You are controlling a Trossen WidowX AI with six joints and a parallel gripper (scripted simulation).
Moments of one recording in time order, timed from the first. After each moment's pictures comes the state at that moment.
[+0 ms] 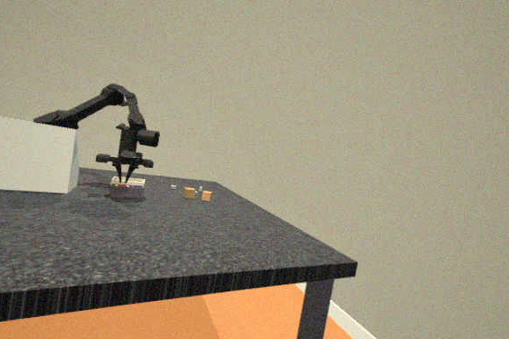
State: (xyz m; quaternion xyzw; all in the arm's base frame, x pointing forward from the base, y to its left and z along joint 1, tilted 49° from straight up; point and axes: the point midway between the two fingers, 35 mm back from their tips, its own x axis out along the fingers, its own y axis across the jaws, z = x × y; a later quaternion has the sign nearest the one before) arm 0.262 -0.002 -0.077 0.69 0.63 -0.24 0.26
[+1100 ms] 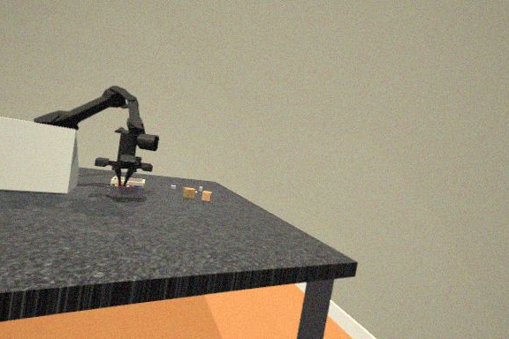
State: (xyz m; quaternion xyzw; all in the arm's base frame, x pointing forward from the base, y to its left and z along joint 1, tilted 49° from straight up) arm 0.262 0.009 -0.088 0.69 0.63 -0.24 0.26
